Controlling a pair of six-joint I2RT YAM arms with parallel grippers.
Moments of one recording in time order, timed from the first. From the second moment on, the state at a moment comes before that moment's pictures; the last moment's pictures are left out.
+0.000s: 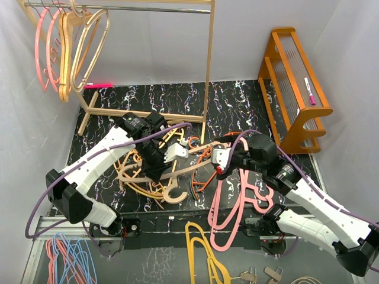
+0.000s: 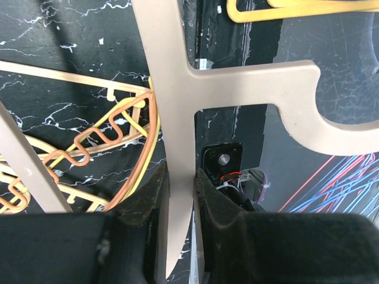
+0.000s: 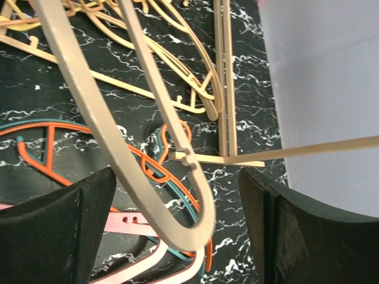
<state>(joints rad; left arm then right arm) -0.69 1.44 1.42 -1.52 0.52 0.80 0.70 0.80 0.79 -0.35 -0.36 -0.89</state>
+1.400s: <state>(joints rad) 0.28 1.35 1.33 -1.39 1.05 1.55 0.62 0.86 0.83 -0.48 -0.48 -0.70</state>
